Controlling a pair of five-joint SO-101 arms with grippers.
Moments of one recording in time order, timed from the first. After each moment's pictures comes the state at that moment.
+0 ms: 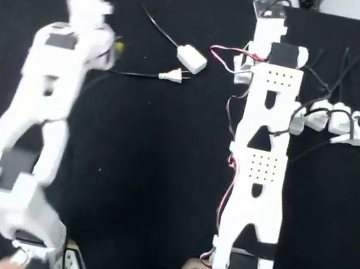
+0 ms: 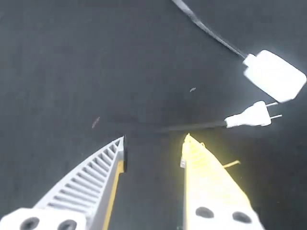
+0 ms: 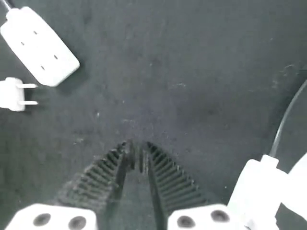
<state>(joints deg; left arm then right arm) -4.0 7.6 -3.0 51.3 -2.6 1.7 68.0 -92.7 99.4 11.0</state>
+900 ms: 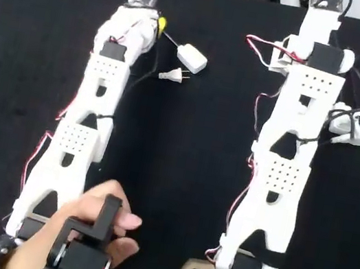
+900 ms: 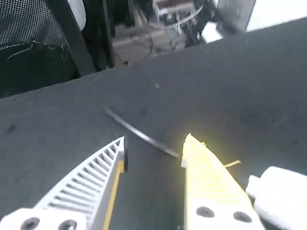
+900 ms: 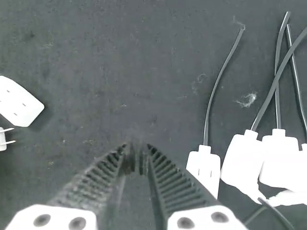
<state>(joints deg) 2.2 83.9 -91.4 36.9 -10.2 9.2 59.4 -92.7 99.4 6.7</state>
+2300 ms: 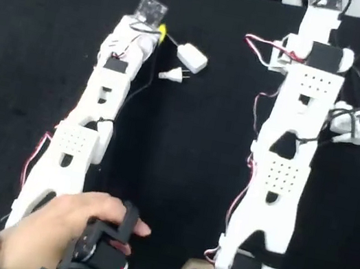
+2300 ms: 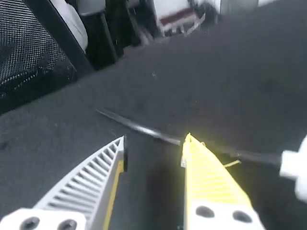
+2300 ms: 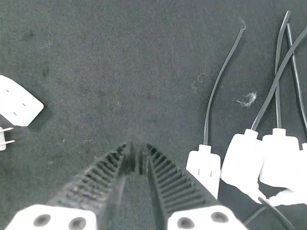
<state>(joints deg) 2.7 85.6 -77.7 16.4 -21.7 9.3 59.4 -92.7 99.5 6.7</state>
